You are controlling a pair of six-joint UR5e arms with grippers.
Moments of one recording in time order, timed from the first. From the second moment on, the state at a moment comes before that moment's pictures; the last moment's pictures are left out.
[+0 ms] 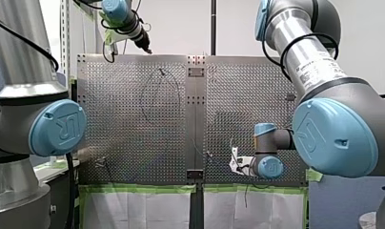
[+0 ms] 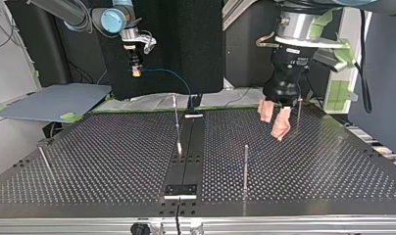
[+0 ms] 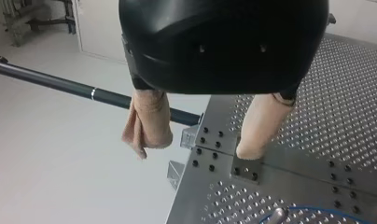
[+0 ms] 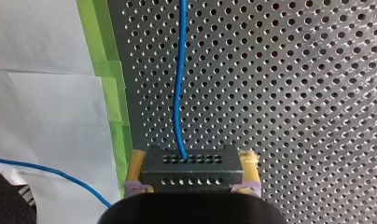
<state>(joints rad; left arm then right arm) -0.27 -1.32 -1.67 -3.37 -1.69 -1.84 1.97 -0.82 2.04 -0.99 1.56 1.66</state>
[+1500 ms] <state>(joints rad) -0.23 -1.33 -1.79 -3.31 -1.73 -1.87 1.98 -0.82 2.04 -0.98 1.55 1.65</state>
